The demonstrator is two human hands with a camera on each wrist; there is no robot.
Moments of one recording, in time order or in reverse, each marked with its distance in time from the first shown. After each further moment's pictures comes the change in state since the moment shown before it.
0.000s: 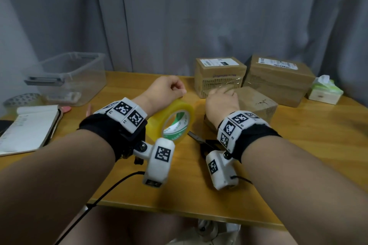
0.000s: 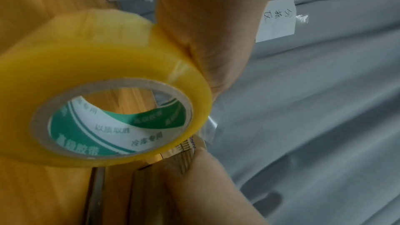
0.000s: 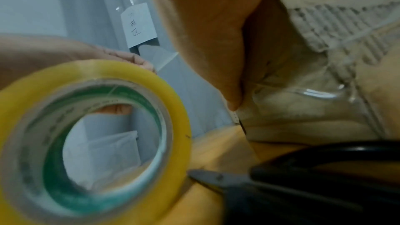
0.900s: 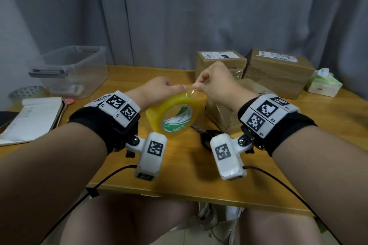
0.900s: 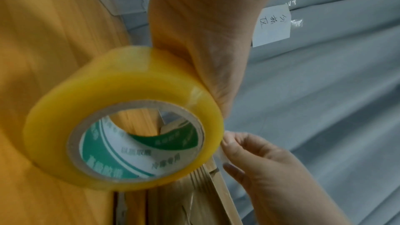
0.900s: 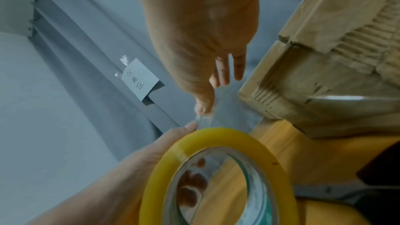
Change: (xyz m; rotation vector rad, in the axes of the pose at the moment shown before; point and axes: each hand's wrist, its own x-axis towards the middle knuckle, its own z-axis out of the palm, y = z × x) left_hand -0.021 0.001 -0.012 0.121 -0.120 -0.222; right_hand -0.013 0.008 -0.027 0.698 0.277 -0.322
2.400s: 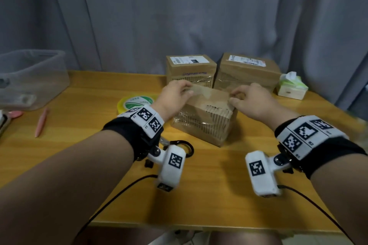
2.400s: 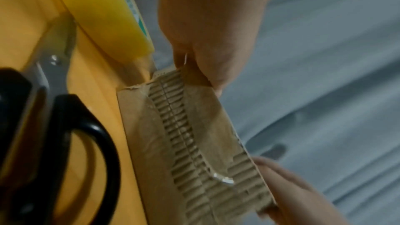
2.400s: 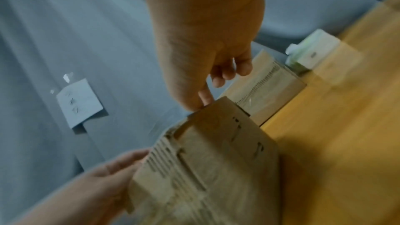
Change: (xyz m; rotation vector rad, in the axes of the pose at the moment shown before) left_hand 0.049 0.069 0.096 -0.093 0.025 0.193; right_hand -0.032 0.130 -0.084 -0.250 -0.084 0.345
